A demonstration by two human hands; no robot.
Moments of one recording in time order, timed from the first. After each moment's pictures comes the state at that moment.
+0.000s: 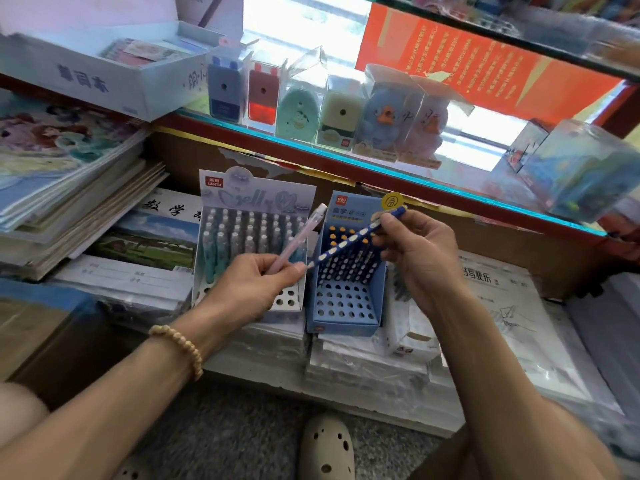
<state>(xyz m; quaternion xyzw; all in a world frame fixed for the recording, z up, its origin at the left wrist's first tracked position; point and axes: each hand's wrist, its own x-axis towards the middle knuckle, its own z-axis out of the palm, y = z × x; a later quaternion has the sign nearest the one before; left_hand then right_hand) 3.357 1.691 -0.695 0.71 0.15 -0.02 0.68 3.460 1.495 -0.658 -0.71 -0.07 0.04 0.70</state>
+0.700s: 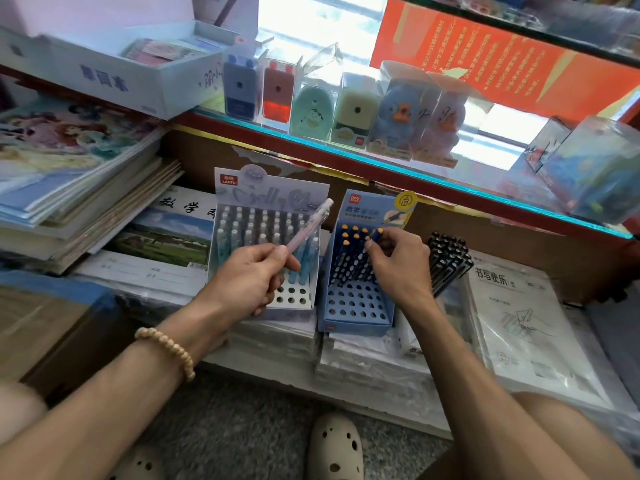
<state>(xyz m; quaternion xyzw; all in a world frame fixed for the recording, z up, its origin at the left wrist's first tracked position) 3.351 1.704 -0.692 0.71 0.15 0.00 0.69 3.481 1.516 -0.710 -0.92 -0.13 -0.09 0.37</state>
